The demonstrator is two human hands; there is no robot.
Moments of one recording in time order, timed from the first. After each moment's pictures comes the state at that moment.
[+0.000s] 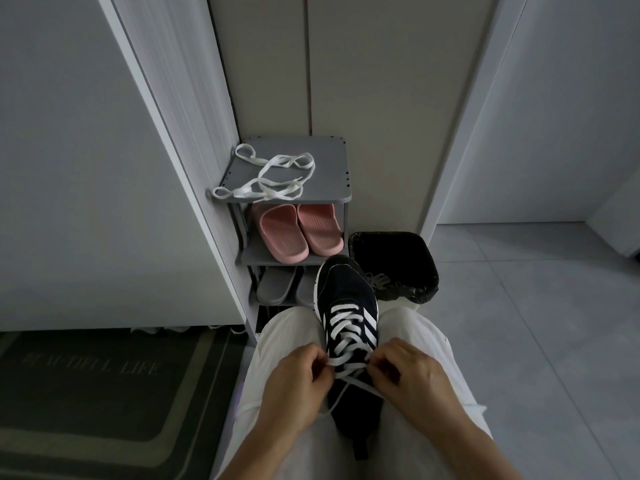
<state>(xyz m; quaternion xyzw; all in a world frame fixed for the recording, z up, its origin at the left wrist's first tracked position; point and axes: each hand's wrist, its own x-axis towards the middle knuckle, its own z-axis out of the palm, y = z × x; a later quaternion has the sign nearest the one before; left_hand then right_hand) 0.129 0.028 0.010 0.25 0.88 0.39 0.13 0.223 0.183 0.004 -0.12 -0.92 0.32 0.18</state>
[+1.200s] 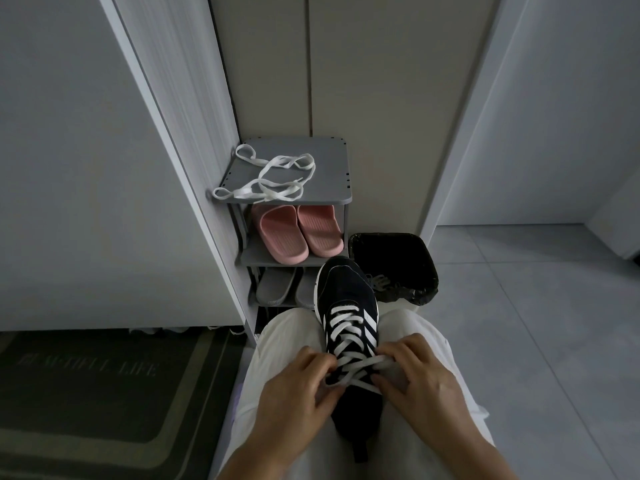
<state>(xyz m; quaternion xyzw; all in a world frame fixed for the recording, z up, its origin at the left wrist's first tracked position) 0.134 0.013 0.001 0.41 0.85 0.33 0.03 0.235 0.184 0.001 -0.15 -0.93 0.26 0.21</state>
